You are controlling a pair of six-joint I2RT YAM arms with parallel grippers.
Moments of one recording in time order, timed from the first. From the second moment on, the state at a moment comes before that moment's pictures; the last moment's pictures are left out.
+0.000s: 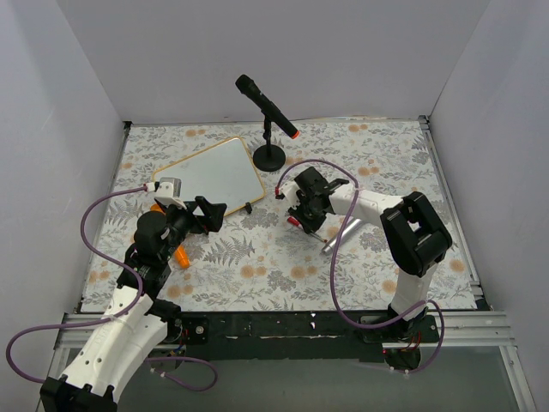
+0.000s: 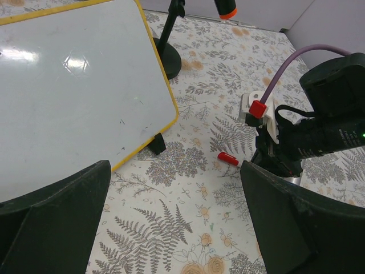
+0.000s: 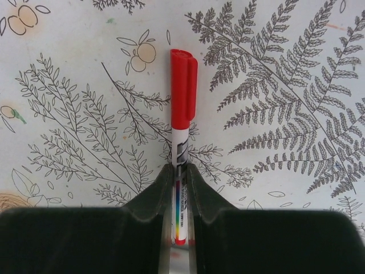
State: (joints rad) left arm -0.32 0.60 0.51 -0.04 0.08 -0.38; right arm 0.67 1.83 1.18 -0.53 -0.16 -0.31
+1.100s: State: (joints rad) left arm -0.33 0.93 0.29 0.47 0.64 -0.99; right arm 0.64 1.73 1.24 -0.65 -0.83 -0.50
